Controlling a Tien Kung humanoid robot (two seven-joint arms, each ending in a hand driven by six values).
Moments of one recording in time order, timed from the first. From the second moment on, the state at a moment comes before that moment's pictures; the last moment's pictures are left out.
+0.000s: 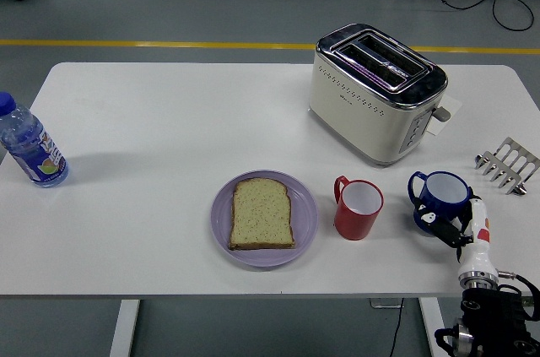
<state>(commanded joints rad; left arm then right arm) -0.08 0.00 -0.16 -0.20 0.58 0.04 0.08 0.21 -0.14 0.88 0.92 -0.74 -0.61 0.59</state>
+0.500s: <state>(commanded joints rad) -0.09 0.00 -0.18 -0.20 0.58 0.04 0.08 0.21 -0.14 0.88 0.91 -0.76 -0.62 0.58</state>
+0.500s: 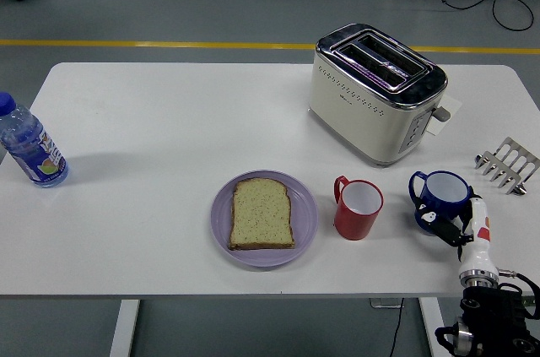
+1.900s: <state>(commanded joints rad) -0.09 0.00 -0.18 -0.20 0.59 0.04 0.08 0.20 -0.14 0.92 0.91 -0.90 -0.61 0.55</state>
